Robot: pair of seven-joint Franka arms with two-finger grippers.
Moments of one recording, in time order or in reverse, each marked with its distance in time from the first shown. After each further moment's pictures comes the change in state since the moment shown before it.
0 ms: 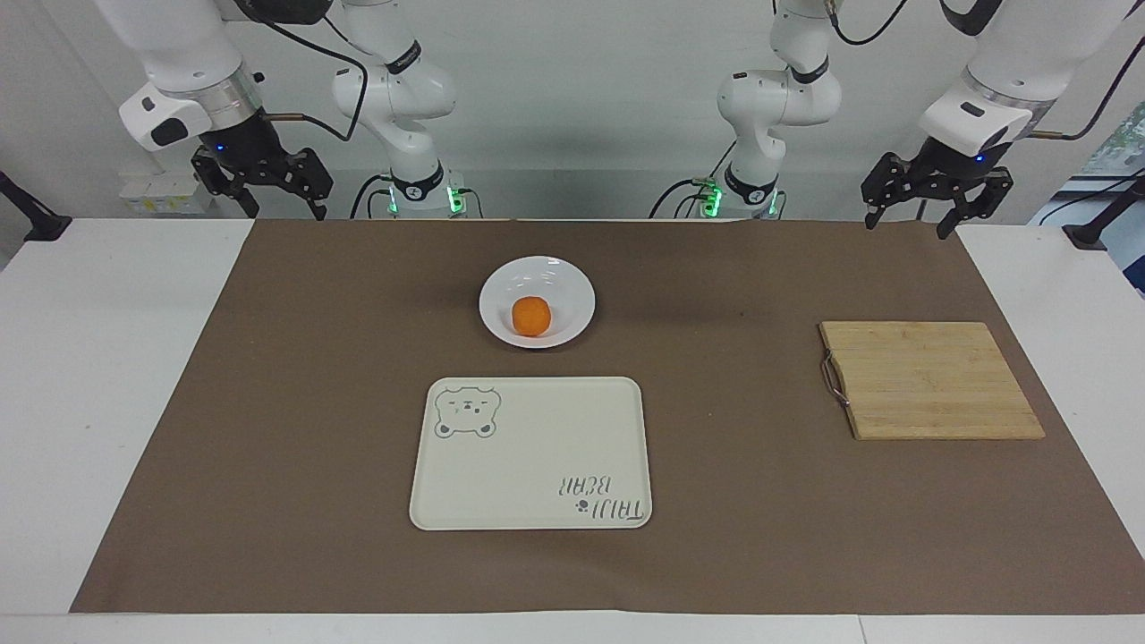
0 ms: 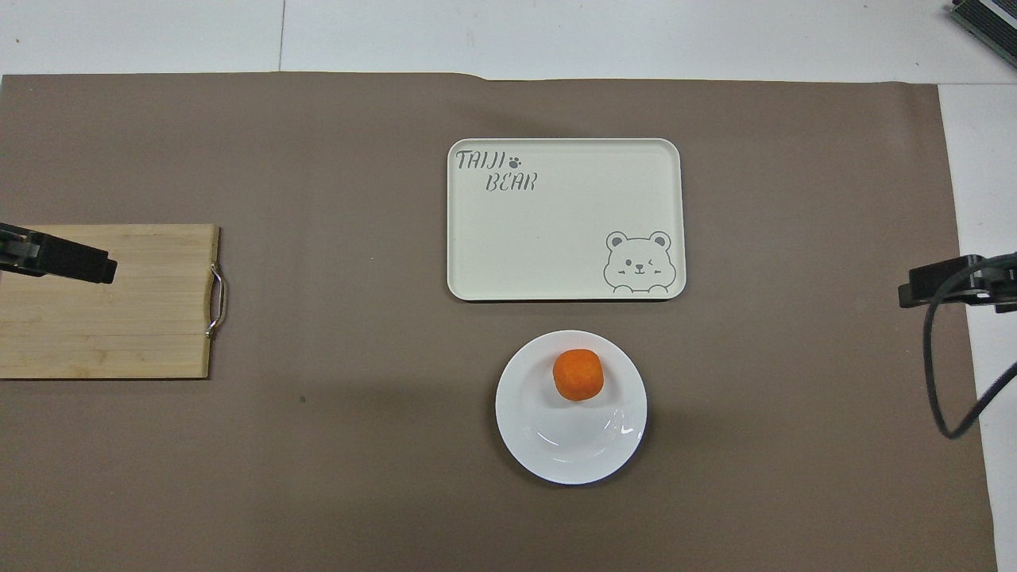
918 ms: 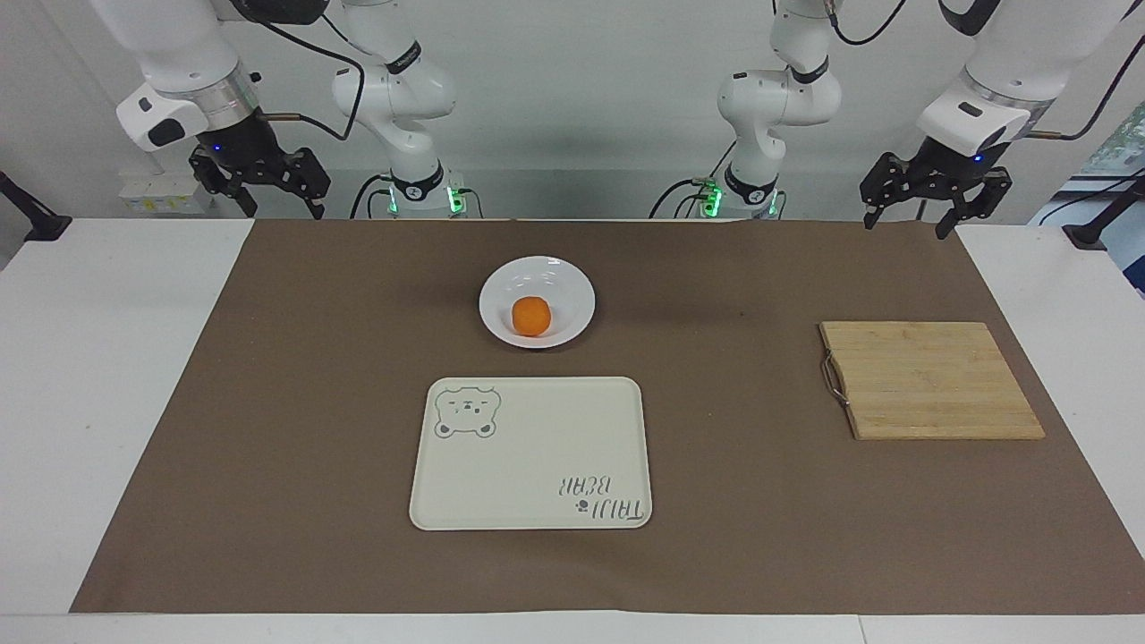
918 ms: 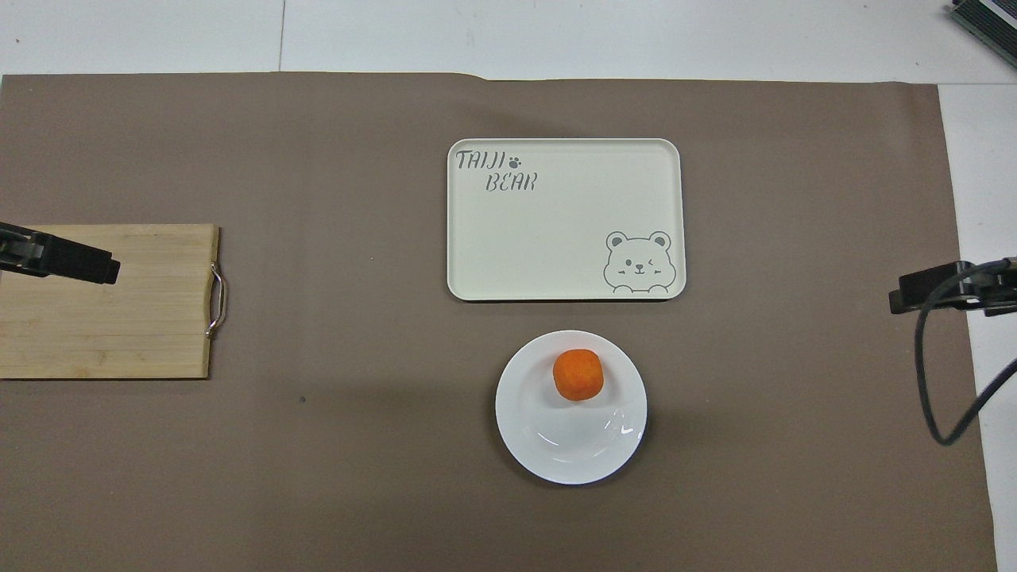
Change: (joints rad) left arm 0.001 0.000 -0.009 0.000 0.000 0.000 0.000; right arm 0.001 -0.002 0.004 -0.027 0.024 0.000 -0.023
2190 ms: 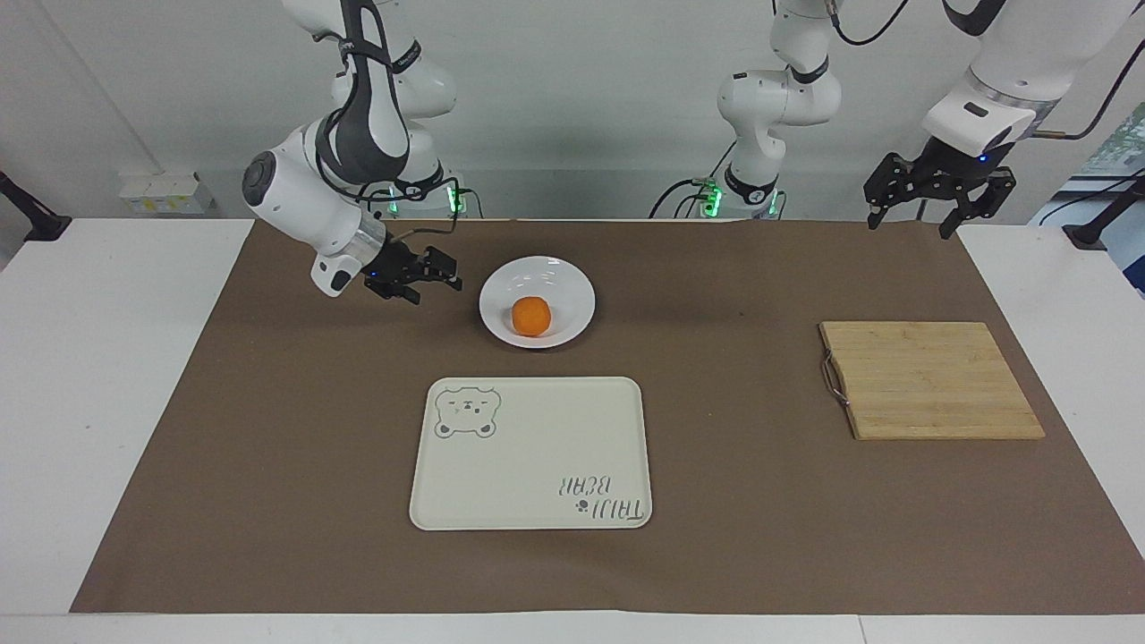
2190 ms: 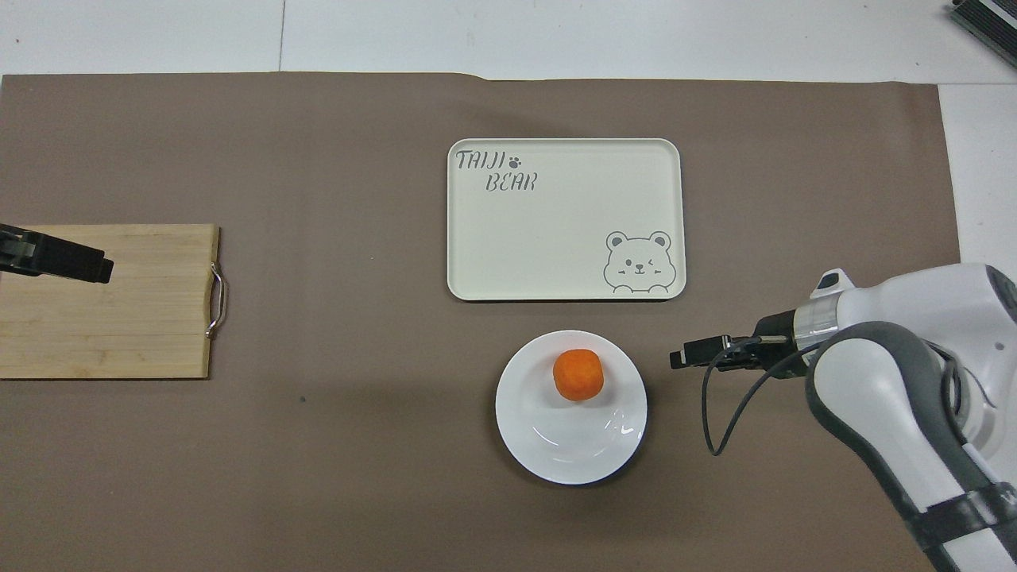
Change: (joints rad) left arm 0.006 0.000 0.007 0.000 0.000 0.000 -0.001; right arm 0.091 0.001 0.003 -0.691 0.592 0.558 -0.284
